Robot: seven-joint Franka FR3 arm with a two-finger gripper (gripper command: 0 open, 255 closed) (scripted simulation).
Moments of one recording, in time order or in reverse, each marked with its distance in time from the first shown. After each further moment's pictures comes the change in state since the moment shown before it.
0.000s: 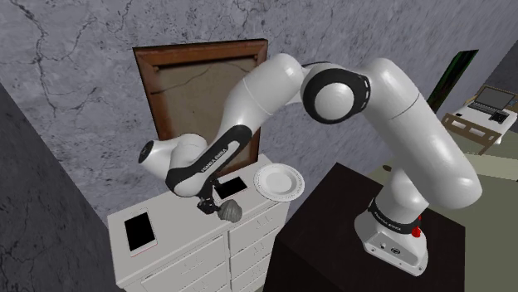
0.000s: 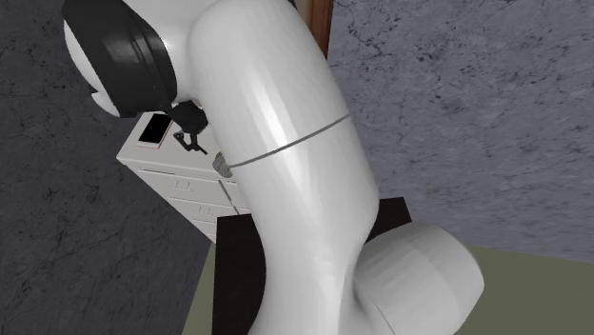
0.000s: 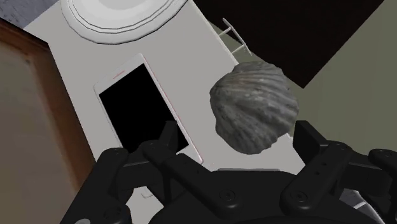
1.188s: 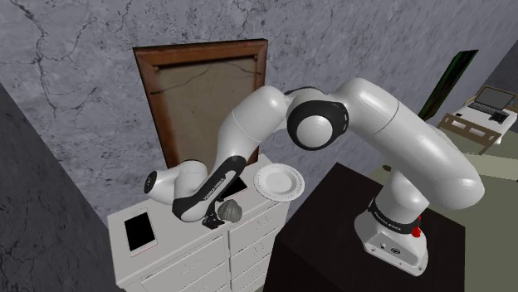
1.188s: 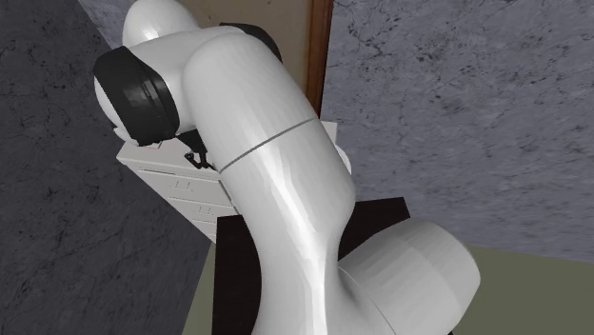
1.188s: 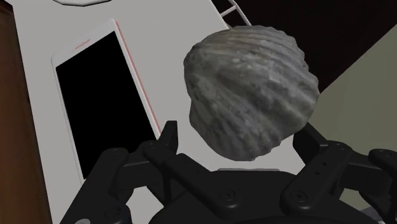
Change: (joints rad) arm 0.053 0.195 -0.030 0.112 -0.065 0.034 -0.015
